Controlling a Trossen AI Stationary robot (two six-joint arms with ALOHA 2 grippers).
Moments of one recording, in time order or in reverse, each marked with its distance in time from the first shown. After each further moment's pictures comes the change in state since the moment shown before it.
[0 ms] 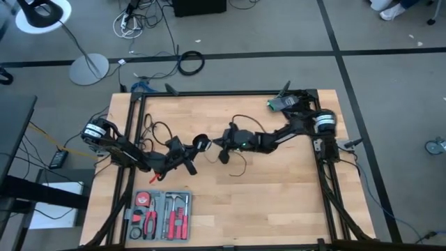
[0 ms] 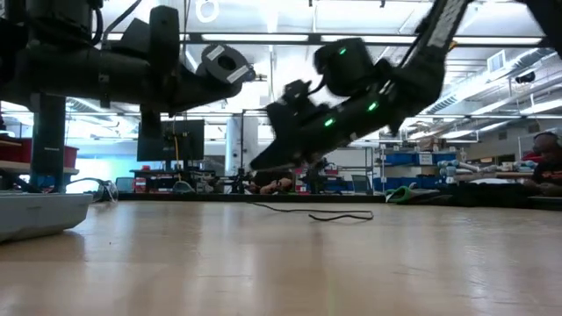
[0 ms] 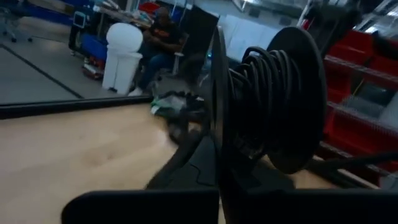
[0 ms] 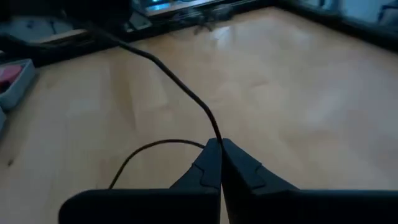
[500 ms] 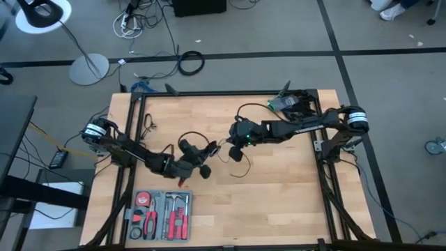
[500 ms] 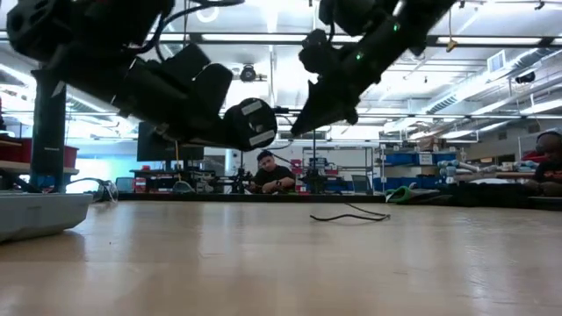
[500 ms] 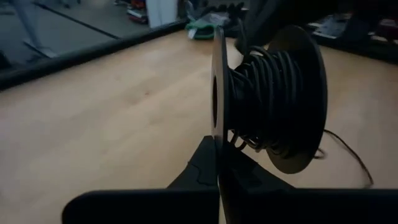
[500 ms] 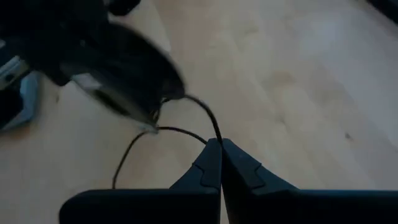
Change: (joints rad) left arm 0.010 0.001 0.288 -0.894 -0.050 -0.185; right arm 0.009 -0.345 0.140 -0.842 -0.059 0.054
